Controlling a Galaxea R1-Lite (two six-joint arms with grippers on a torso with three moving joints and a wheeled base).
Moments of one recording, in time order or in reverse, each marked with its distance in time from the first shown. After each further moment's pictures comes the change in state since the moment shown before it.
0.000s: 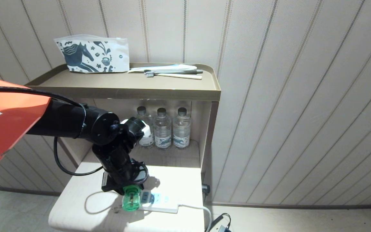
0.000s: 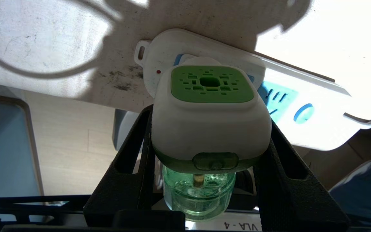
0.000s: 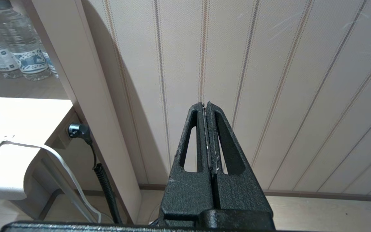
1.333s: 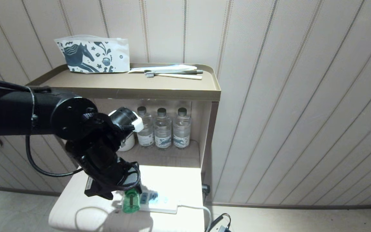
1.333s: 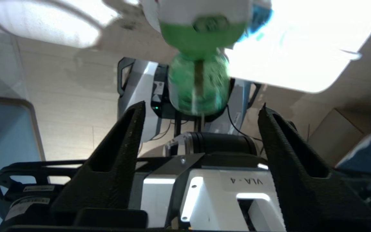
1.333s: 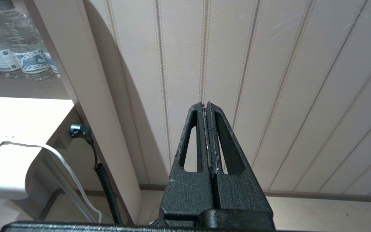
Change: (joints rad) left arm -0.061 -0.174 0.034 0.117 -0.014 -0.001; right arm 0.001 0.000 0.000 0.000 0.000 0.000
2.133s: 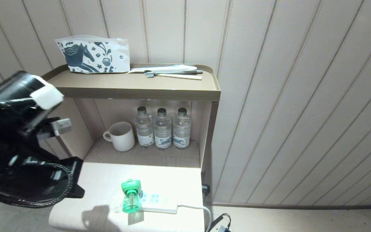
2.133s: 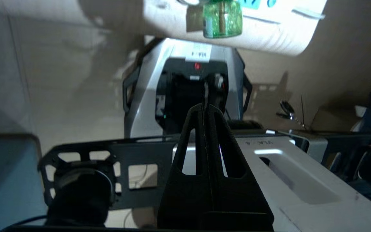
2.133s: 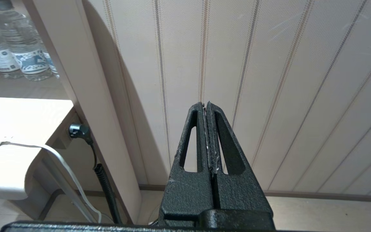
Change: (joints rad) left arm 0.049 -0.391 0.060 0.156 0.003 0.115; right arm -0.001 0.000 0.000 0.000 0.000 0.000
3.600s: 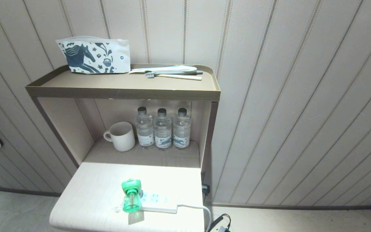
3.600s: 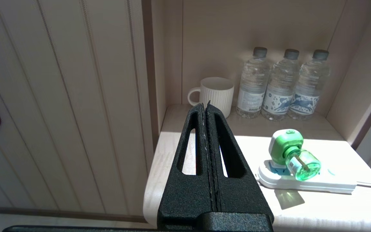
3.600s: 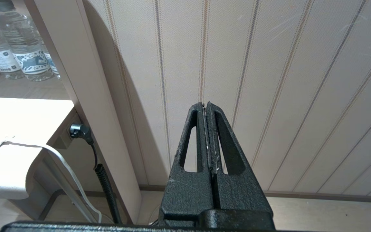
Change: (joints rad) left arm 0.535 -1.487 1.307 -1.226 -0.006 0.592; right arm 0.000 0.000 0.000 0.000 0.000 0.000
